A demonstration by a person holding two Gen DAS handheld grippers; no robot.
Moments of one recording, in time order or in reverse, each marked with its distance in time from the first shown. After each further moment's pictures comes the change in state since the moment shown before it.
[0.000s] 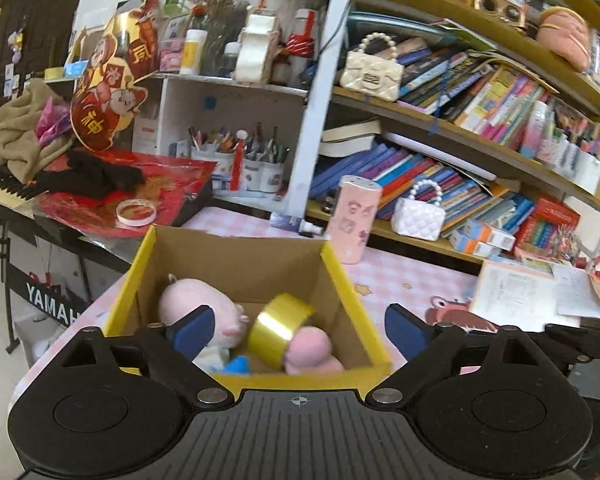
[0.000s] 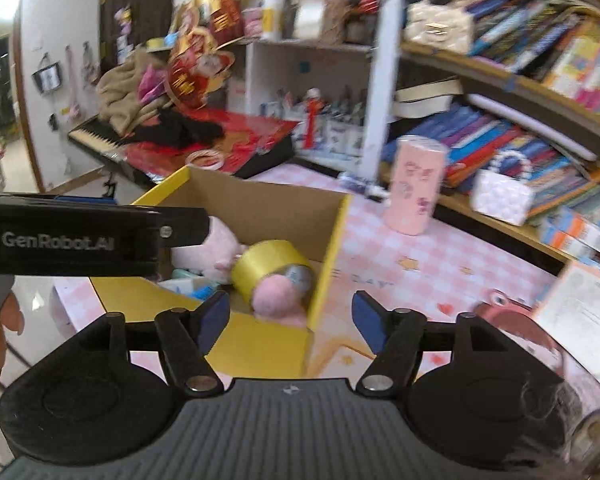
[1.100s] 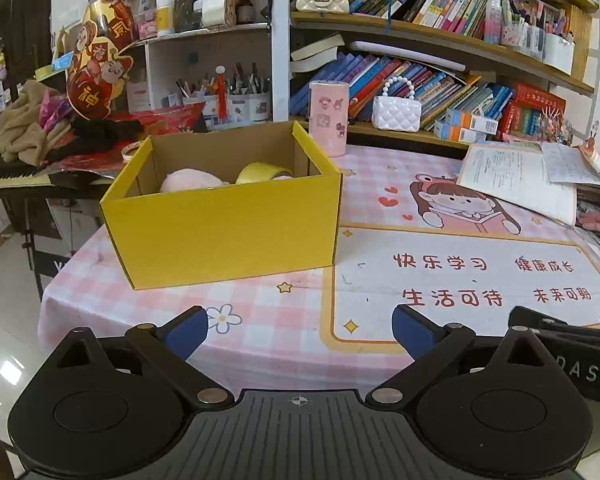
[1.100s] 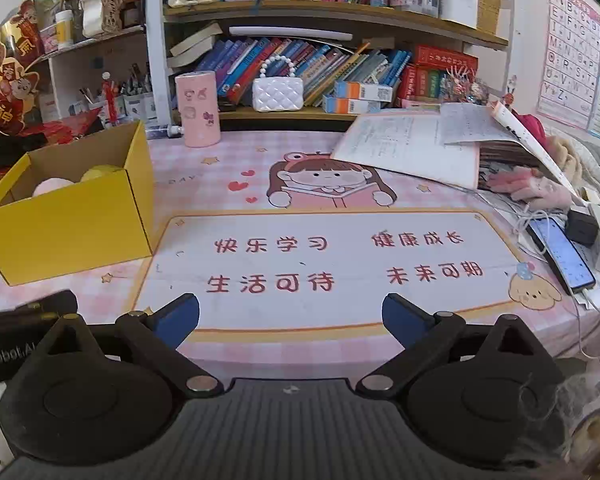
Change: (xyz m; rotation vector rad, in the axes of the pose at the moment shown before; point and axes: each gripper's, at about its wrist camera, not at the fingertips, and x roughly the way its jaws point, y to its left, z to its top) left arm -0.052 -0.047 -0.111 0.167 0.159 0.076; right arm -0.115 0.002 -0.145 0.406 0.068 -0.494
